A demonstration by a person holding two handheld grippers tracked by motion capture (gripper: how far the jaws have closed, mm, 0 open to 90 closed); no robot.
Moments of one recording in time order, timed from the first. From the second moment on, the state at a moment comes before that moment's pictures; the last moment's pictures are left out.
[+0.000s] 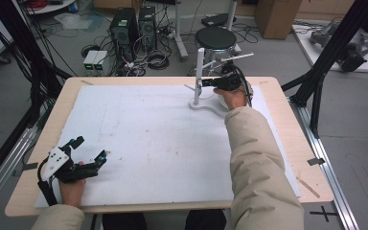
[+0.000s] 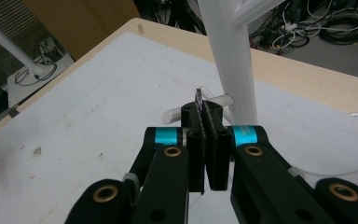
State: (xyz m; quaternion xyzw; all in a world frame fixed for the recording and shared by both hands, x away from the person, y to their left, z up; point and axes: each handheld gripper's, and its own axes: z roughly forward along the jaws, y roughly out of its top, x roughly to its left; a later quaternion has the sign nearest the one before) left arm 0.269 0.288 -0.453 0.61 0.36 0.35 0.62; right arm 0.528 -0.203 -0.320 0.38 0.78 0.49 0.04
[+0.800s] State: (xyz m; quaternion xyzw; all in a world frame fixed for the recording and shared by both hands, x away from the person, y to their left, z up) left arm 0.269 0.288 -0.453 0.61 0.36 0.35 0.62; right arm 0.533 -0.204 -0.326 0.39 0.78 0.48 0.06
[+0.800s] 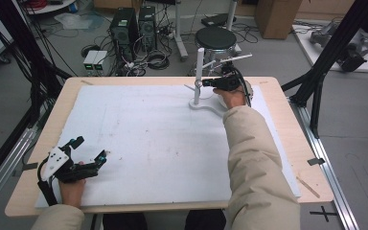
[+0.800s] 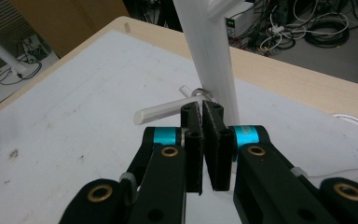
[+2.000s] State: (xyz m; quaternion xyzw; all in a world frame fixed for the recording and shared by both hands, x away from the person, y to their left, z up) left arm 0.269 0.288 -0.453 0.61 0.36 0.35 0.61; right arm 0.385 -0.293 -0.293 0.30 0.71 0.60 0.19
